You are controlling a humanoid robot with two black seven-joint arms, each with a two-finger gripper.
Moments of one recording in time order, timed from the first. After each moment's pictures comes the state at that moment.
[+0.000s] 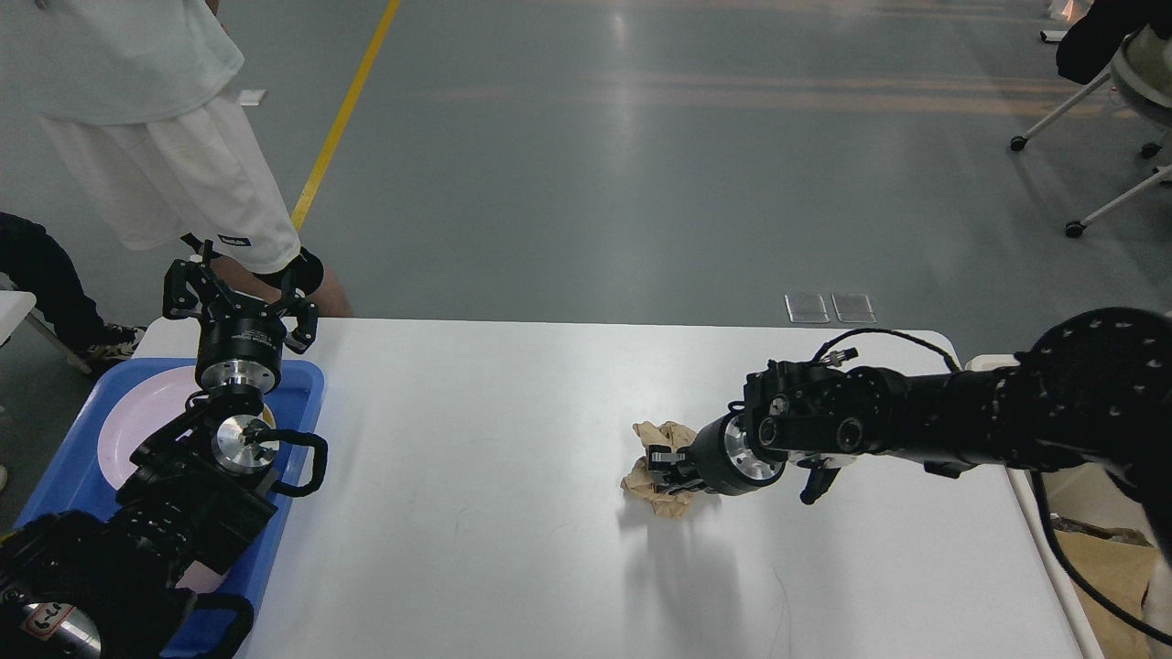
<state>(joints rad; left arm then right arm) -0.83 0.05 -0.93 -0.03 -0.14 -0.50 -0.53 1.33 -0.09 -0.76 0.96 -0.26 0.26 -0.05</state>
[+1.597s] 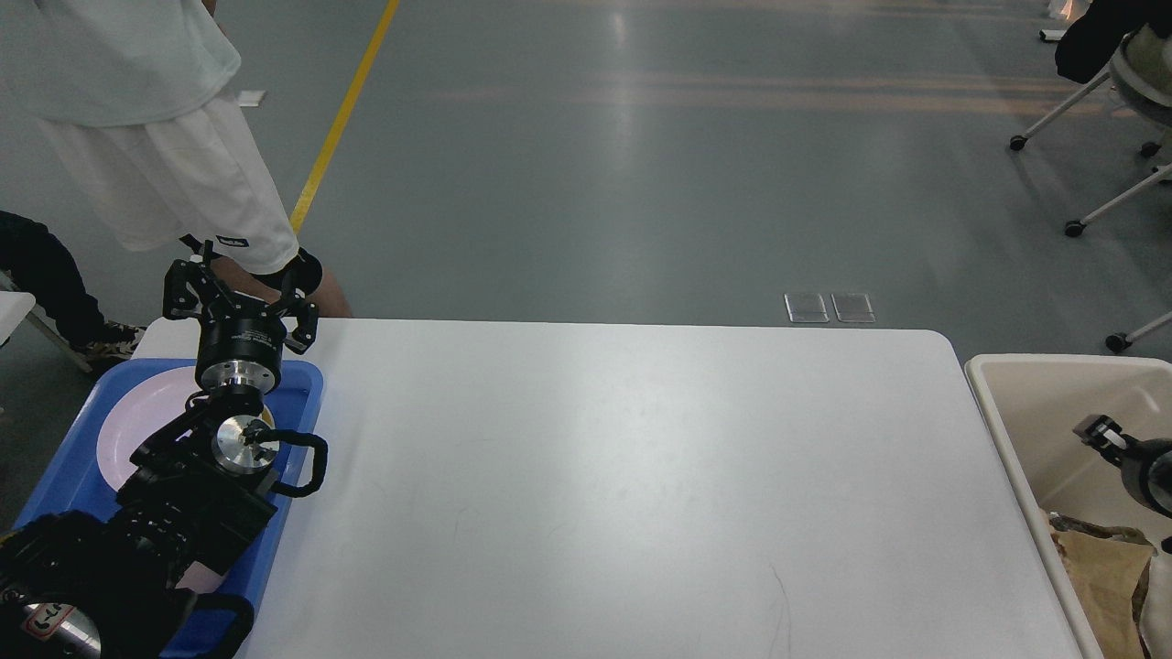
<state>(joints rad) -0.83 0.05 -0.93 -0.03 -0.14 -0.50 -0.53 0.80 -0.59 -0.46 0.36 -0.26 0.07 -0.04</state>
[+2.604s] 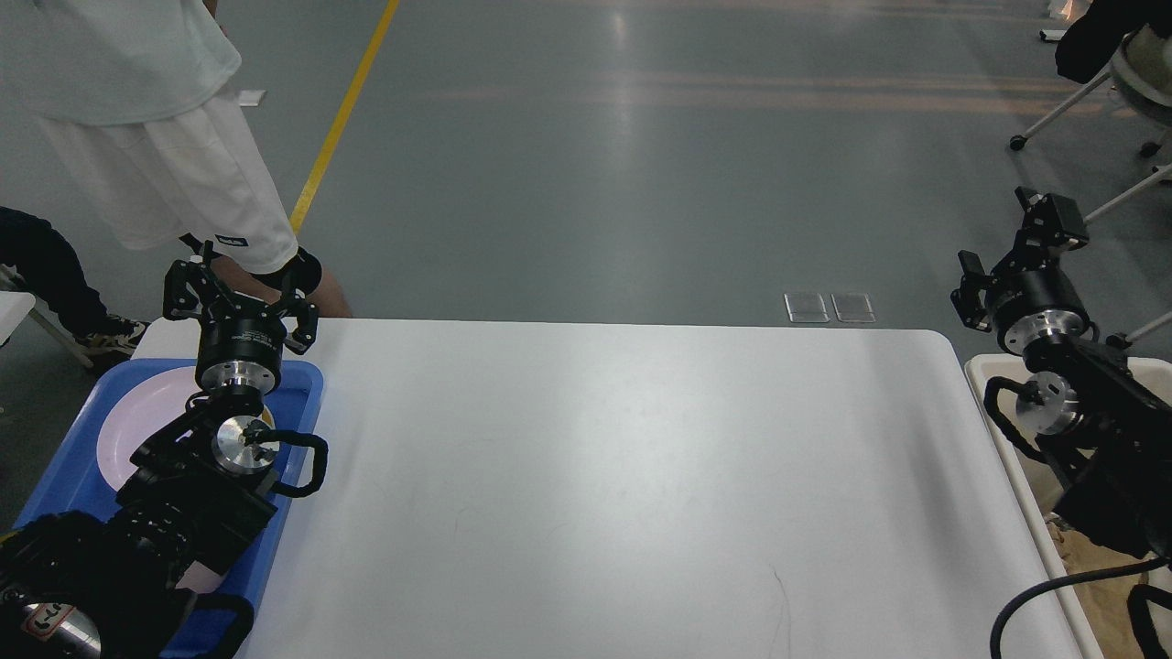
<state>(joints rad) -0.83 0.05 -0.93 -0.03 -0.14 -0.50 -0.53 0.73 -0.35 0.83 0.46 -0.26 0.09 0.40</state>
